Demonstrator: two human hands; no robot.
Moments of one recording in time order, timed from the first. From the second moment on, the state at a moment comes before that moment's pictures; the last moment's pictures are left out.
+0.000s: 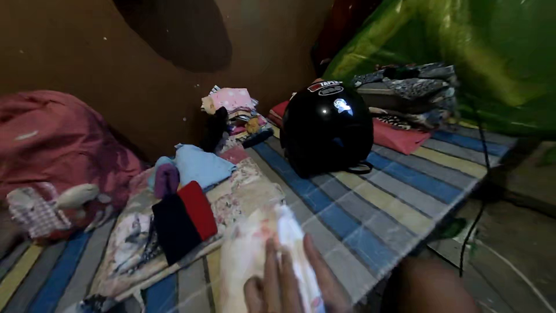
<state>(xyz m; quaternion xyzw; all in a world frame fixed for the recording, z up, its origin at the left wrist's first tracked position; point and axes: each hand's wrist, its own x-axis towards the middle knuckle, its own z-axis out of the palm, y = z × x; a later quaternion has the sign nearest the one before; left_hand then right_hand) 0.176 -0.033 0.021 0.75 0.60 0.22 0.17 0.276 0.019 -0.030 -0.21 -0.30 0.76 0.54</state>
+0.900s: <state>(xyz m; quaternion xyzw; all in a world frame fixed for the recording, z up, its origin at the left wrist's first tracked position) 0.214 -0.024 -0.028 0.72 0.54 0.38 0.18 0.360 0.042 -0.060 -0.32 -0.27 0.76 0.50</state>
